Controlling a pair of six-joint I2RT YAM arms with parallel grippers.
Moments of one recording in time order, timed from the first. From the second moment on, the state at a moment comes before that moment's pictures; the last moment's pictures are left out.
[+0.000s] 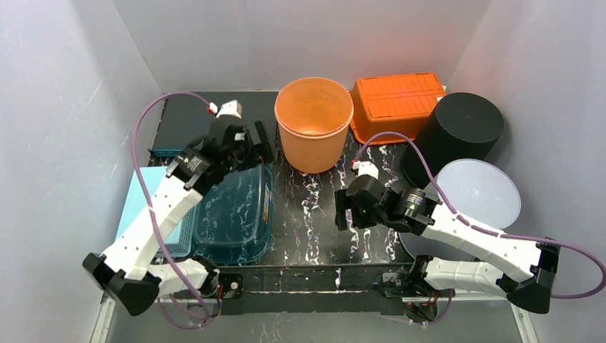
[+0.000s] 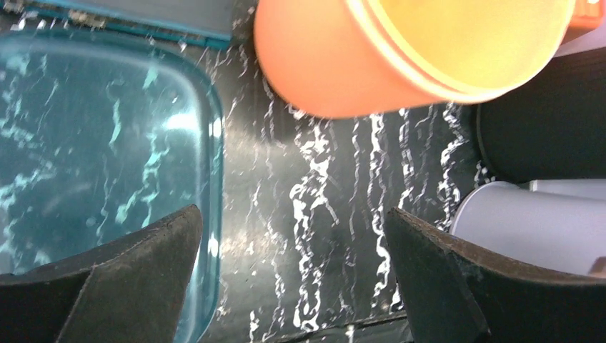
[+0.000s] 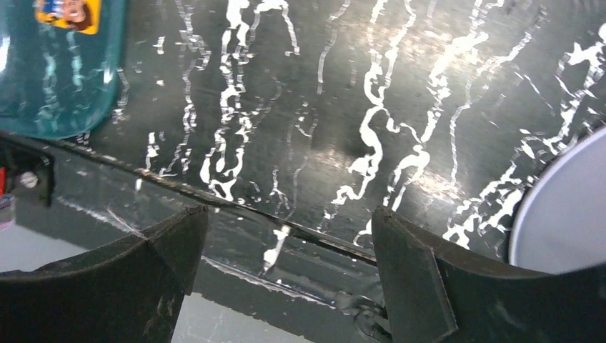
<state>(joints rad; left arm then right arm) -0.60 1.13 1.31 -0.88 -0.25 -0.69 1.08 1.02 0.98 -0.94 0.29 0.75</state>
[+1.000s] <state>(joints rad) -0.40 1.61 1.63 -0.72 0.10 -0.67 1.08 0.91 1.00 -0.85 0.24 0.78</state>
